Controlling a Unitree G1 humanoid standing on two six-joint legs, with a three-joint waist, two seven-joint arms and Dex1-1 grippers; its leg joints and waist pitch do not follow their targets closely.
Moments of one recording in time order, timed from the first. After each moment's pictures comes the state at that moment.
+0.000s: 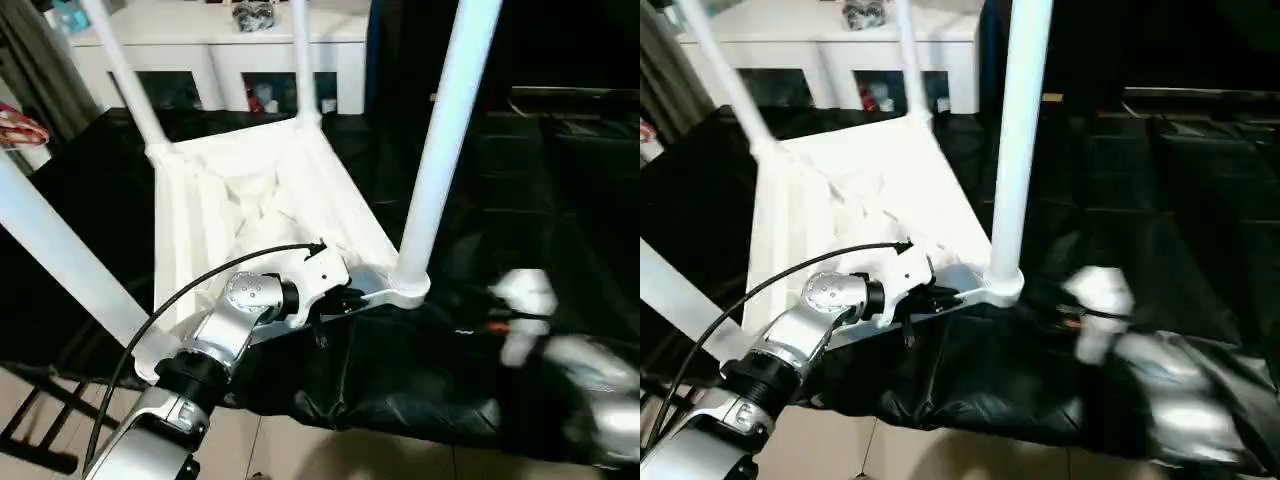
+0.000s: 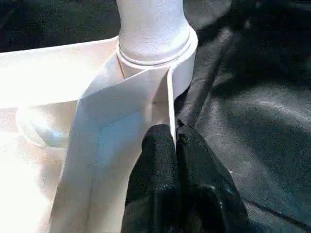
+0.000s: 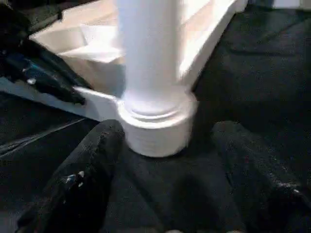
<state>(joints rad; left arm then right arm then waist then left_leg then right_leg) -0.56 0.17 -0.30 0.61 0.10 0.00 -0.98 -0.07 -0.50 -0.12 0.16 0.31 0.11 0.90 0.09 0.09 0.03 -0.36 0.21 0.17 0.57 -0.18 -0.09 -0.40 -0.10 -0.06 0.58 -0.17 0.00</state>
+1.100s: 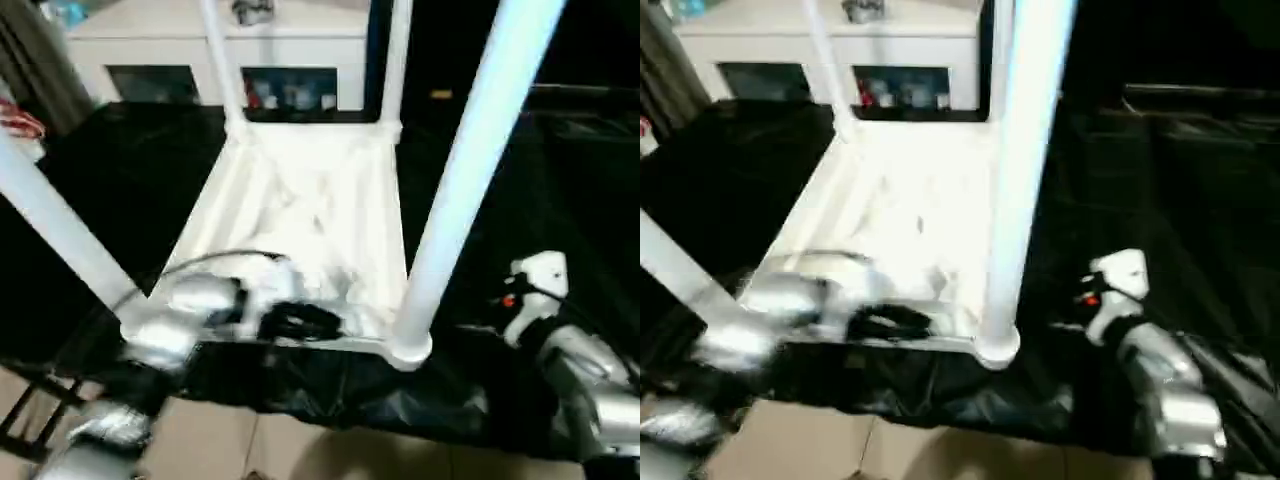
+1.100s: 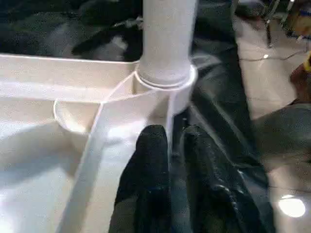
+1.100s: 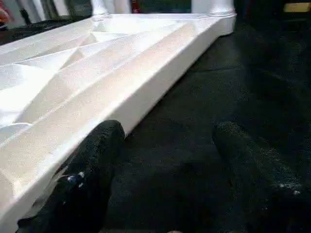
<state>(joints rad) -0.46 0.40 -0.26 0.38 -0.16 0.03 -1.40 -0.11 -0.33 -0.13 0.16 0.27 0.16 0.58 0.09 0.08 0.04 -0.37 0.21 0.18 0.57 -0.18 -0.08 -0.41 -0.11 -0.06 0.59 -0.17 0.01</state>
